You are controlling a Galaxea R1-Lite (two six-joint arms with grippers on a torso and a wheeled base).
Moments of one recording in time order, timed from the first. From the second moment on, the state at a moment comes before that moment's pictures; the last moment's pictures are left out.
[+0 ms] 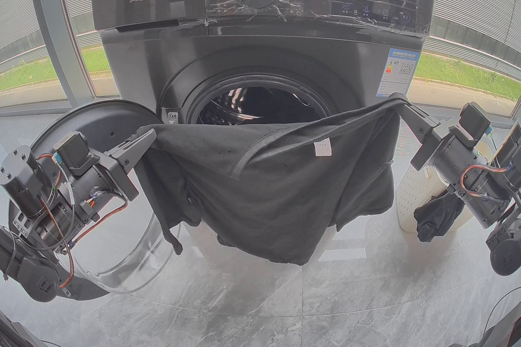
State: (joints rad) left arm -0.29 1.62 -0.34 -1.50 -0.28 -0.24; right arm 0.48 1.60 -0.48 -1.43 0.07 0.12
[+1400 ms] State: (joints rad) left arm -0.54 2.03 -0.35 -1.51 -0.29 -0.06; right arm 0.72 1.66 -0.60 -1.43 0.03 0.12
